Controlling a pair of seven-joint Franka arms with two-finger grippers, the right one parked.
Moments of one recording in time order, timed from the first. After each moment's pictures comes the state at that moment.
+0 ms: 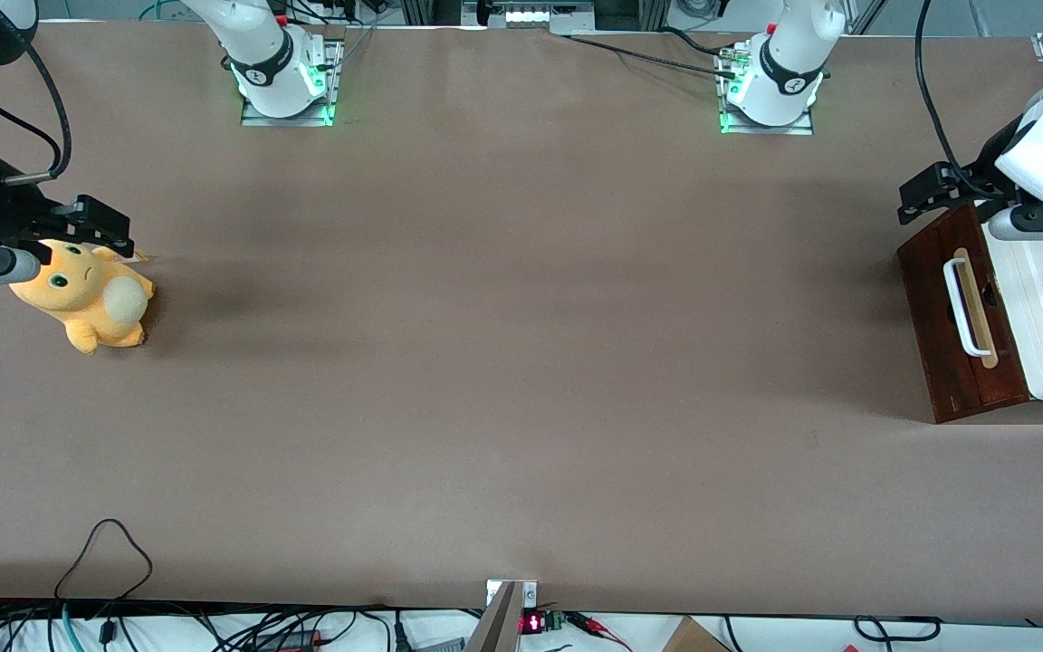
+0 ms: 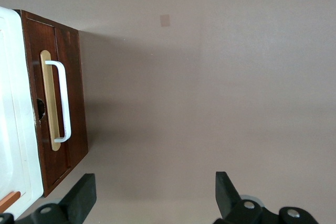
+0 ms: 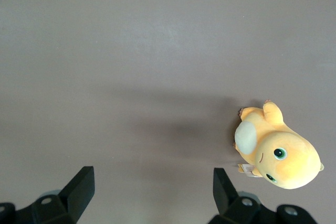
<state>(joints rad) -0.05 -0.07 0.02 -1.74 0.00 1.61 -0.06</state>
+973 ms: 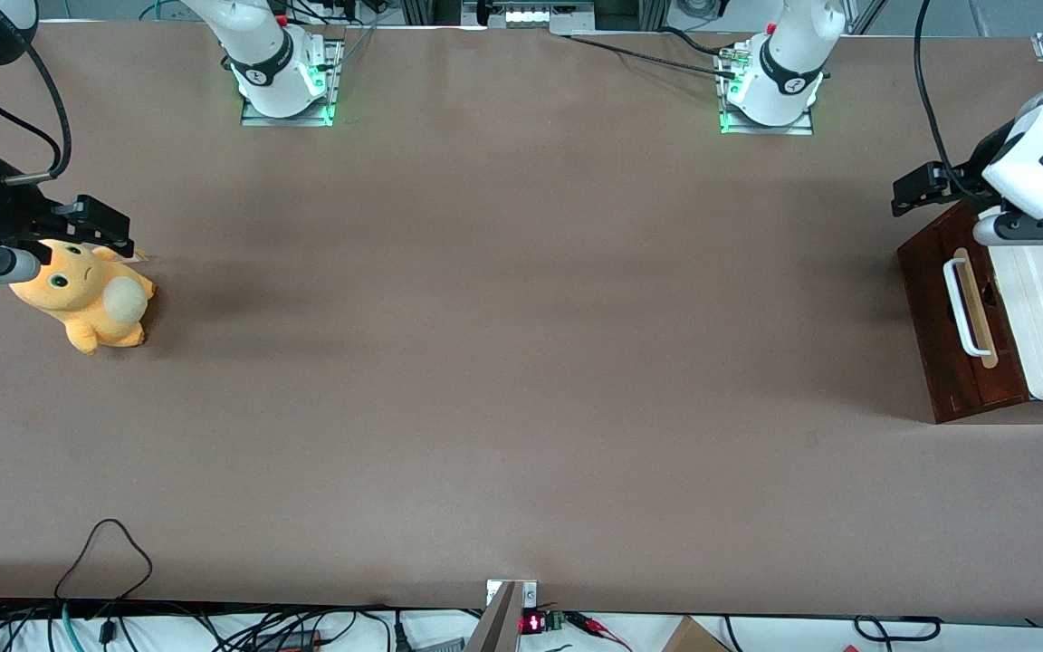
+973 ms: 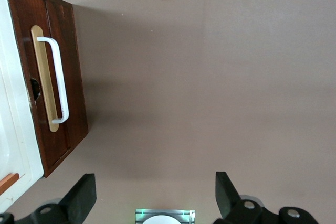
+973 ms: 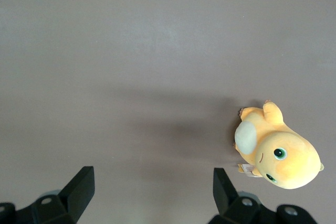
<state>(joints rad) -0.05 -0.03 0.02 -1.71 0.00 1.52 -0.06</state>
